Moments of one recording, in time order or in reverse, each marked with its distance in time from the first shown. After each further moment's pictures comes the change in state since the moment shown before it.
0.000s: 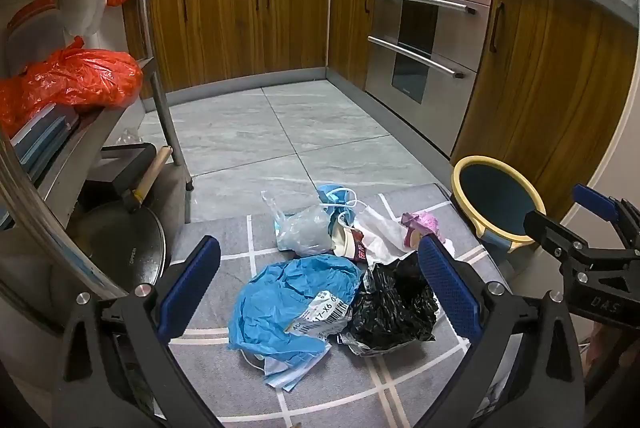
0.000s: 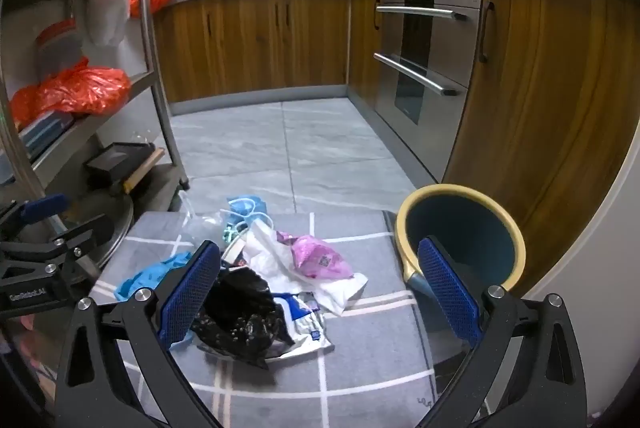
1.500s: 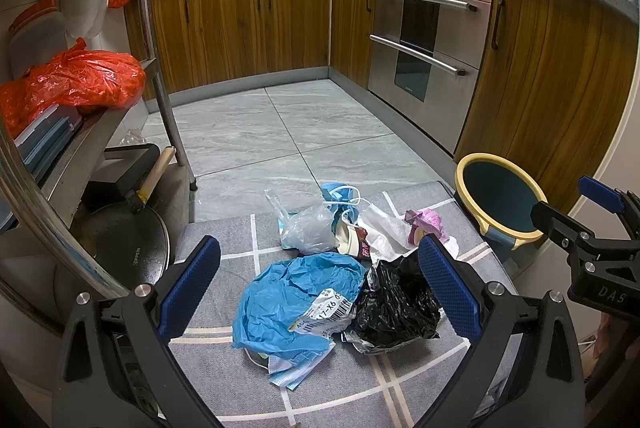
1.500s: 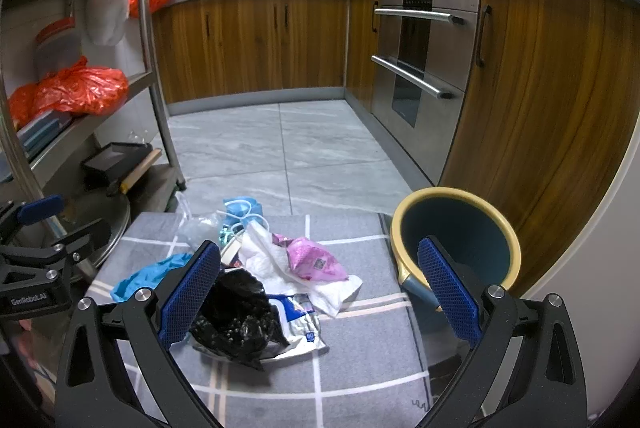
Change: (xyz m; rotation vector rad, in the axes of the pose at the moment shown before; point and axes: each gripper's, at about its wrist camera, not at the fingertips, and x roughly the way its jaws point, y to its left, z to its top) left arm -0.001 -0.002 -0.002 0.013 0.000 0.018; right arm -0.005 0.004 0.001 -0.015 -0.007 -0.016
